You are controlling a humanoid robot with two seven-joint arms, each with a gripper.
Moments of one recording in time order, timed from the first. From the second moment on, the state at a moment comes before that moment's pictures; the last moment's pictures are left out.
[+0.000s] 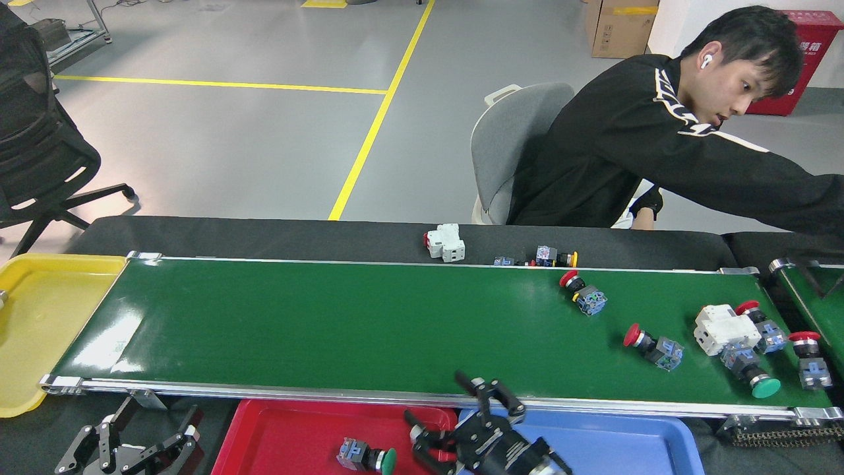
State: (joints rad) left arm 0.24 0.05 0.46 -1.76 -1.36 -0.57 -0.19; right arm -0.02 -0.02 0.25 -1.68 1.29 -0.12 0.17
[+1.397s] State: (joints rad) left arm 0.25 0.05 0.47 -1.76 -1.38 -0.56 -0.31; right arm -0.13 -0.06 0.19 -1.34 1.30 0.05 0.04
